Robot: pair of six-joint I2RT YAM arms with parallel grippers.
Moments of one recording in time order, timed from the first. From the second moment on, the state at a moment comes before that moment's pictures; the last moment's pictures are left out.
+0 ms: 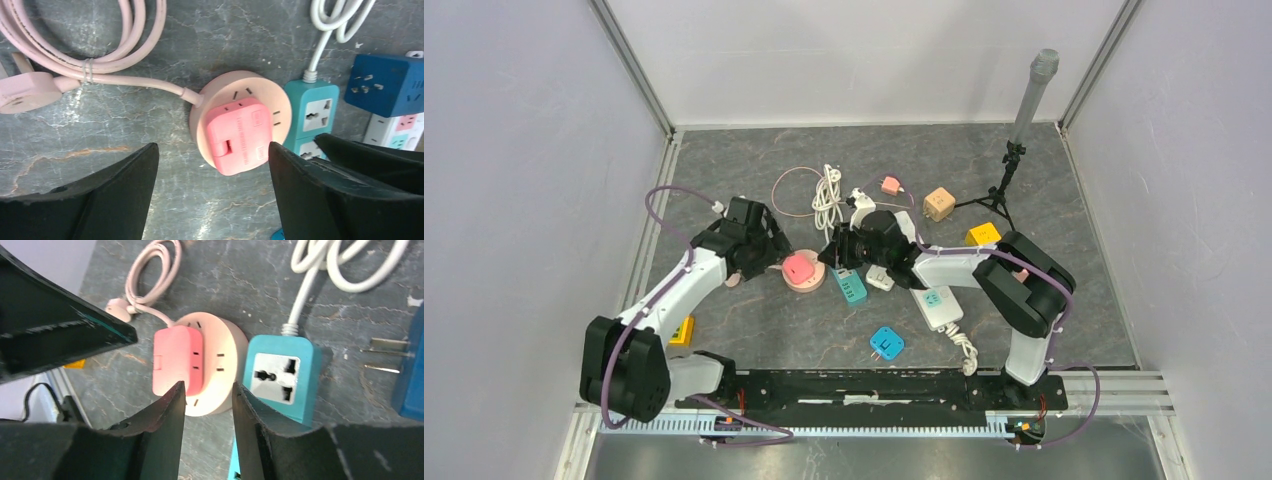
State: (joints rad) left arm -0.30 1.23 0.79 -0.56 -0.08 -0.77; right arm 0.83 1.83 0.92 0.49 -0.16 0.63
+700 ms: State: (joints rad) left arm -0.49 1.53 0.93 -0.63 -0.19 -0.81; right arm 0.84 1.88 0.95 0.42 -0.15 0.58
